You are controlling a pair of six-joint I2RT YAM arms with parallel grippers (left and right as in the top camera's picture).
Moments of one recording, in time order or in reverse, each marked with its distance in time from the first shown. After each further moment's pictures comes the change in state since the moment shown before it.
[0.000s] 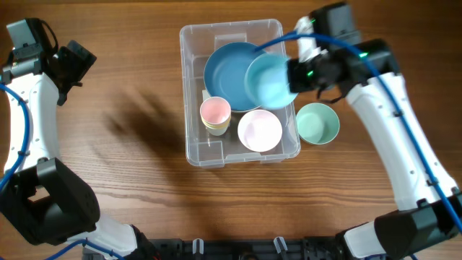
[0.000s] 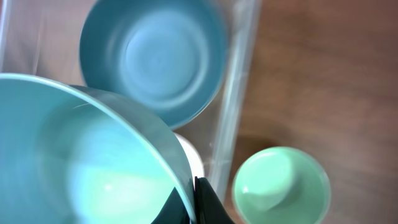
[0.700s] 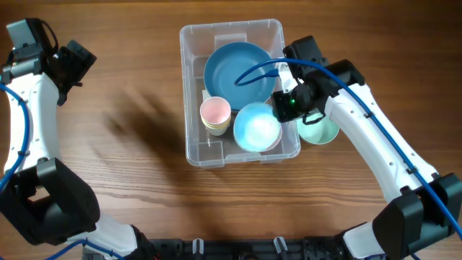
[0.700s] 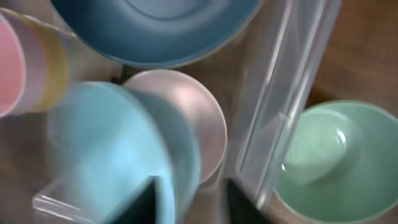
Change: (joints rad) left arm 0.000 0.000 0.000 0.000 0.000 0.000; right arm 0.073 0.006 -0.254 0.065 -0.043 0.004
